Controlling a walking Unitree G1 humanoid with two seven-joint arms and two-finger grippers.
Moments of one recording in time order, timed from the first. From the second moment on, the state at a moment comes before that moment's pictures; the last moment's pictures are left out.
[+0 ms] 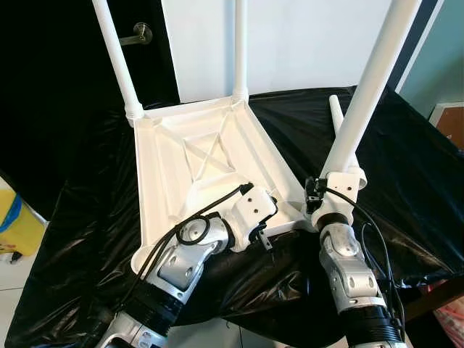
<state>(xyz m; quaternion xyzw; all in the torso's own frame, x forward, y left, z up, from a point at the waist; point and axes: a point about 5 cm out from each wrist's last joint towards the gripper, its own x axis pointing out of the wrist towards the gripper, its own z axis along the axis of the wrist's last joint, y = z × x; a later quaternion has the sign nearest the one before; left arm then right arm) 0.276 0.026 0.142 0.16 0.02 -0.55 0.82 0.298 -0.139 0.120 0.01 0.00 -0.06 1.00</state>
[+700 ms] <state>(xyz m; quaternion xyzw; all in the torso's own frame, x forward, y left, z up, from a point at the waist) 0.280 0.031 0.143 0.16 0.02 -0.54 0.83 0.283 -0.144 0.109 0.00 0.01 -0.04 1.00</state>
